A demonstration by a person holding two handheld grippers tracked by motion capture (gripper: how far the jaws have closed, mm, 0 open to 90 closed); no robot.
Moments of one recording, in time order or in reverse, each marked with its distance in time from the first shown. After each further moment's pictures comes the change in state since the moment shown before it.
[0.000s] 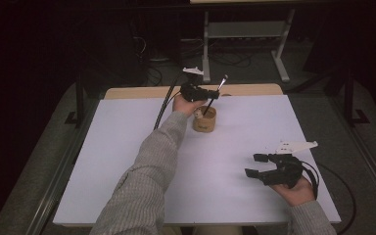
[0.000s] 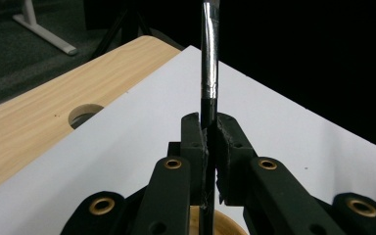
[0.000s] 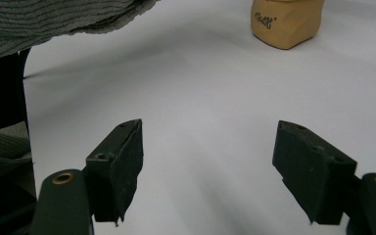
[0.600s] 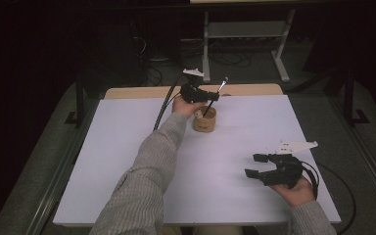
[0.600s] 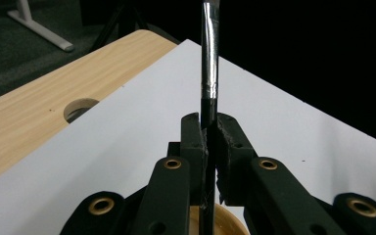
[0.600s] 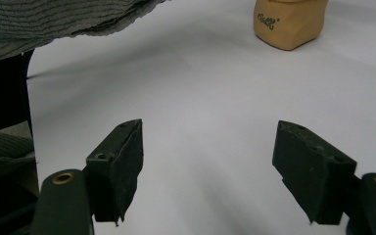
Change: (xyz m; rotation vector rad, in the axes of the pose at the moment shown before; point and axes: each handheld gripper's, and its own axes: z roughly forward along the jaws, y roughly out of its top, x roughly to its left) left arm -0.002 -0.004 -0.001 0.020 -0.006 0.006; right arm 0.001 0.000 0.000 -0.003 0.010 -0.001
